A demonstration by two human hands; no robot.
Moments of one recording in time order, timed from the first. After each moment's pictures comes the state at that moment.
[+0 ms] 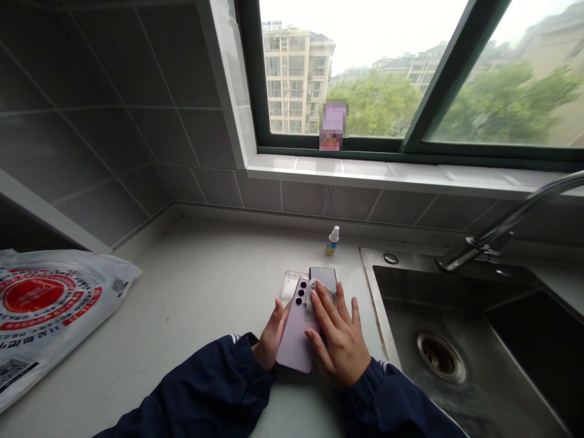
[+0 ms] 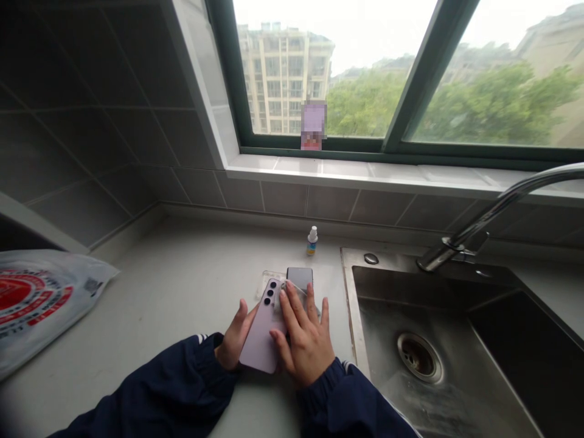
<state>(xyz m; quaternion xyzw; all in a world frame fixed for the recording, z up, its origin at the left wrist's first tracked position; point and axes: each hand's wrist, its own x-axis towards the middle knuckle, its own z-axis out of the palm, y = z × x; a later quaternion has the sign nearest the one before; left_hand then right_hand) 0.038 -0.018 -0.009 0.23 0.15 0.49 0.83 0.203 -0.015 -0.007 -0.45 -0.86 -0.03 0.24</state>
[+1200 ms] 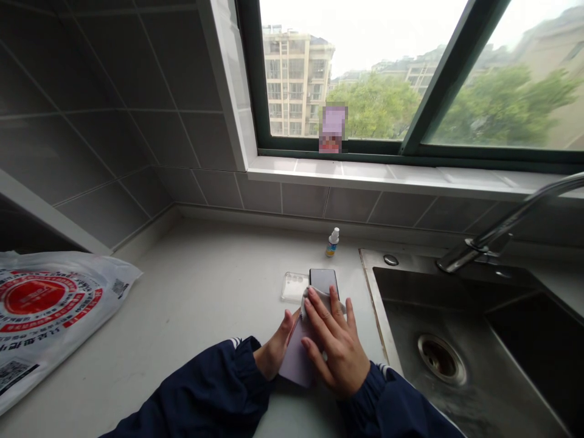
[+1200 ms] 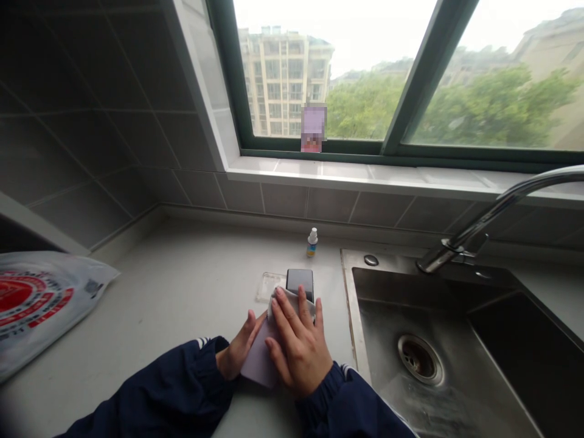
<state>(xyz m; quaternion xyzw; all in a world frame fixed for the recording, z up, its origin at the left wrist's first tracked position) 0.041 -0.024 -0.008 0.30 0.13 0.45 0.83 0.202 -0.020 -0.001 -0.38 -0.88 -0.01 0.28</state>
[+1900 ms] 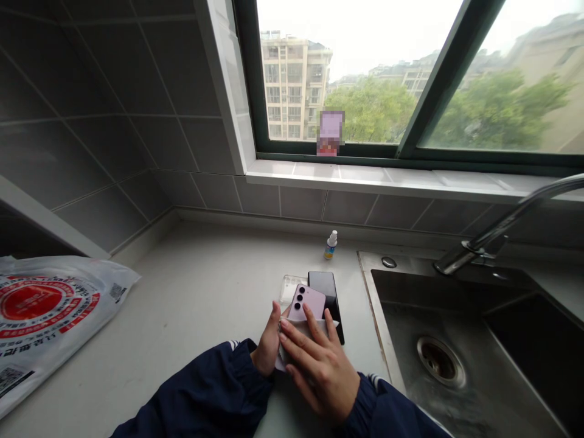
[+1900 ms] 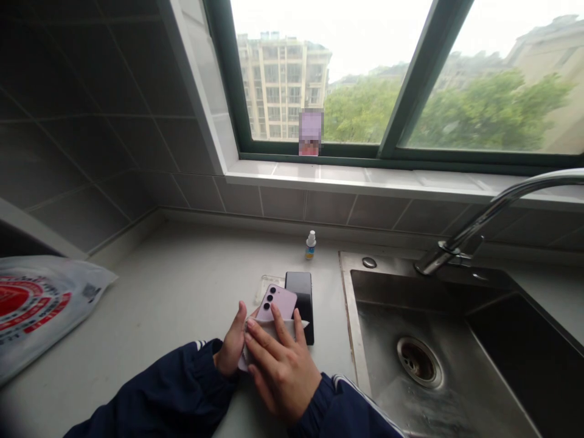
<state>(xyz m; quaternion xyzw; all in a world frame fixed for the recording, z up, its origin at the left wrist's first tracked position) 0.037 -0.017 -0.009 0.16 0.21 0.51 0.81 0.191 -0.033 0.006 -0.28 -0.93 0.00 0.24</state>
